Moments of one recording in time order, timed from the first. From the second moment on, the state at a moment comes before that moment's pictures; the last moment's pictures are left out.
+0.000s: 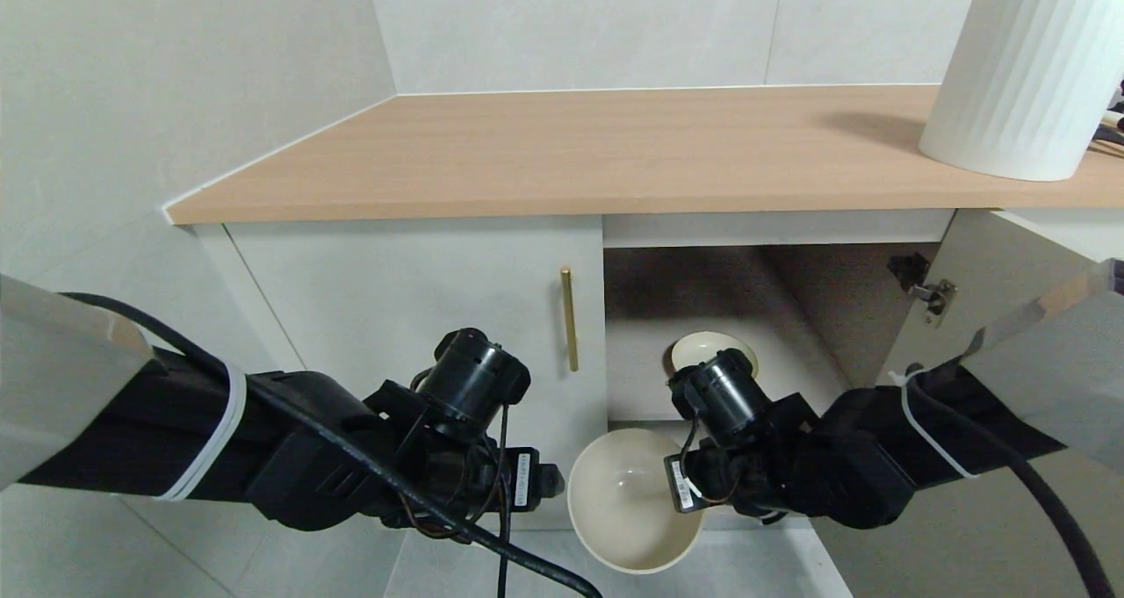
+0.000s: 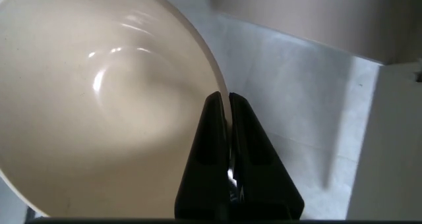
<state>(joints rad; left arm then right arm) -0.63 1.91 -0.93 0.04 0.13 -0.53 0.72 2.09 -1.06 -0.12 -0.24 0.38</state>
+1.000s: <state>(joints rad) -0.63 1.89 -0.93 0.04 0.13 -0.53 0.45 2.18 -1.24 -0.23 -0.28 0.70</state>
